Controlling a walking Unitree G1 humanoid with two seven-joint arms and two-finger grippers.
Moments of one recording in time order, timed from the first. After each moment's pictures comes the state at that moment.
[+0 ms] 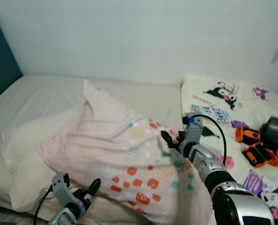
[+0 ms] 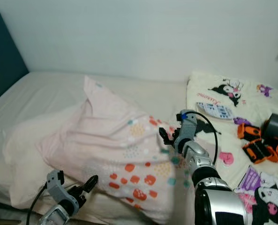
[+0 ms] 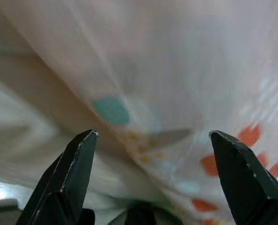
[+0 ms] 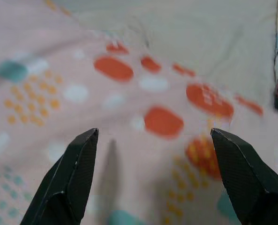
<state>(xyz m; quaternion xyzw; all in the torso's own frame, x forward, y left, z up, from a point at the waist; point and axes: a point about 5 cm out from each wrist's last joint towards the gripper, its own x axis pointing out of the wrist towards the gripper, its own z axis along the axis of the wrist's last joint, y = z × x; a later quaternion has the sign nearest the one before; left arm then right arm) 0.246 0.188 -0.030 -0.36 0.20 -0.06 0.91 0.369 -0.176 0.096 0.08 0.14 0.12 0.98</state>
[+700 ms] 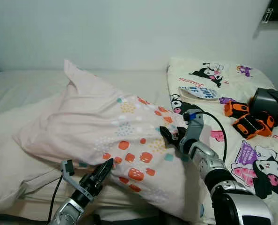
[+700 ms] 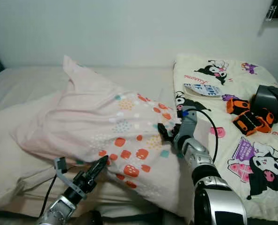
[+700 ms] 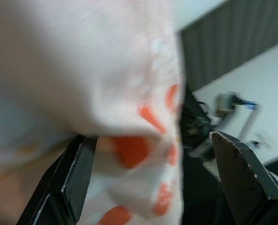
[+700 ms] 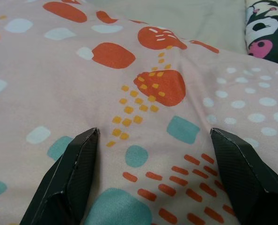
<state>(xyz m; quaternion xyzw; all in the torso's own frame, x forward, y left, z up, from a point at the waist) 0.261 0.162 0.025 -0.46 0.00 -0.30 0.83 0.372 -0.176 0.104 0.10 0.12 0.13 0.98</state>
